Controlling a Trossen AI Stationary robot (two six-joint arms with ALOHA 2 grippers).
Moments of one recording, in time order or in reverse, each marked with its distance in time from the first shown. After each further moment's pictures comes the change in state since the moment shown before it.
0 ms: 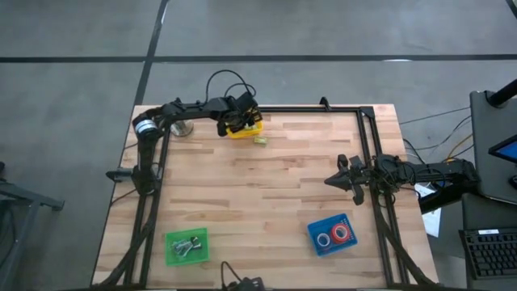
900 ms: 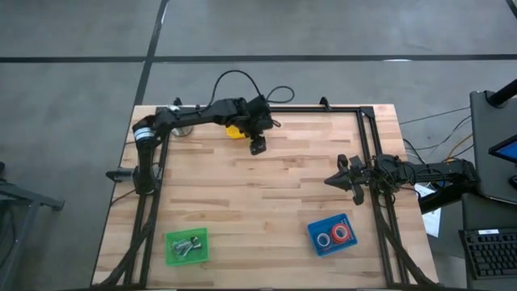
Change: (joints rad) left arm -0.181 -0.042 0.245 -0.238 0.203 1.386; right arm 0.000 0.000 0.000 0.000 0.000 0.000
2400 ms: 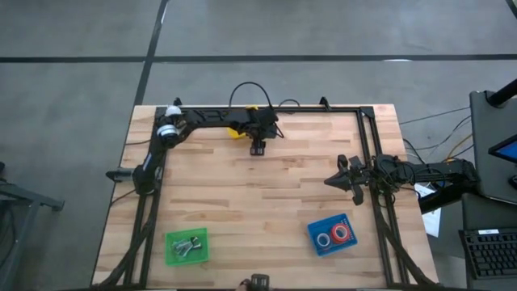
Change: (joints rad) left arm 0.034 0.246 -0.014 0.172 -0.175 0.403; right arm 0.000 0.002 0.001 -0.018 0.000 0.000
